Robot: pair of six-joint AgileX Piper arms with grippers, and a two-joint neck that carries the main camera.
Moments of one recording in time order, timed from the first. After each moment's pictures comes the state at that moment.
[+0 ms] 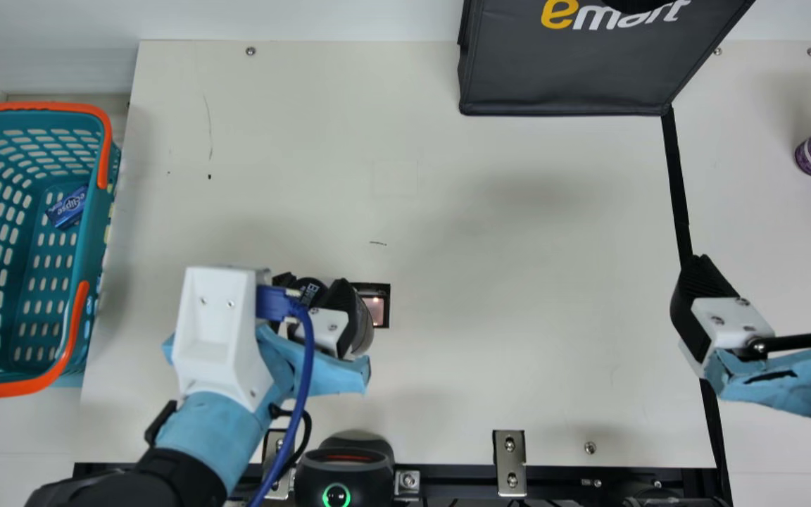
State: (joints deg) left arm -81.2 66.1 -52.5 49.3 62.0 -92.9; right arm 0.7 42.7 -69.8 -0.8 69.2 0.0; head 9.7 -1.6
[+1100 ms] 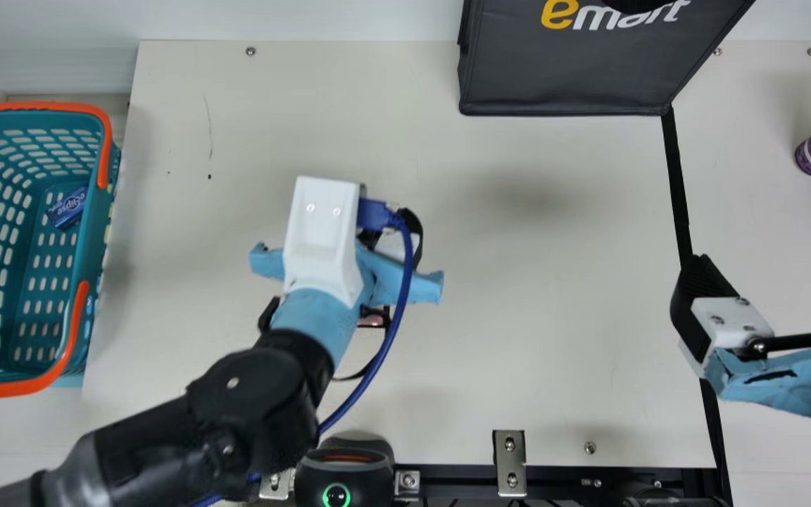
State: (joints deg) left arm -65.1 85.1 -63.9 52.0 45.8 -85.3; right arm 0.7 42.7 -69.8 -0.8 69.2 0.0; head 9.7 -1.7
